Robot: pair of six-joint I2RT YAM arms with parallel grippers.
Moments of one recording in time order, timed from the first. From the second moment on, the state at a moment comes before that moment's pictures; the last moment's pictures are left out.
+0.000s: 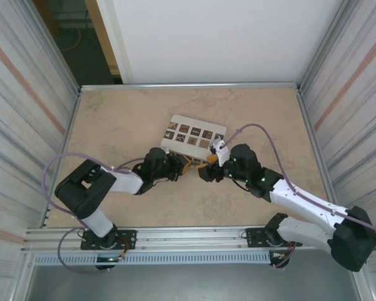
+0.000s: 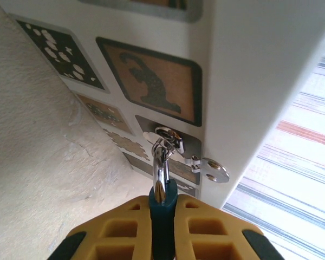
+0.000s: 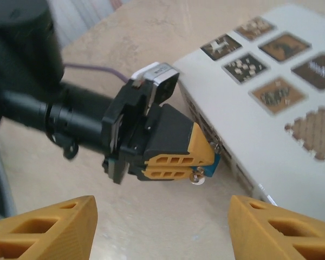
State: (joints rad) left arm -0.69 1.63 0.53 0.64 0.29 -1.61; right arm 0.78 1.01 0.59 -0.06 -0.18 0.12
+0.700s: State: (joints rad) left arm -0.70 1.58 0.58 0.46 0.31 -1.68; right arm 1.00 1.21 0.56 0.05 0.26 -0.68
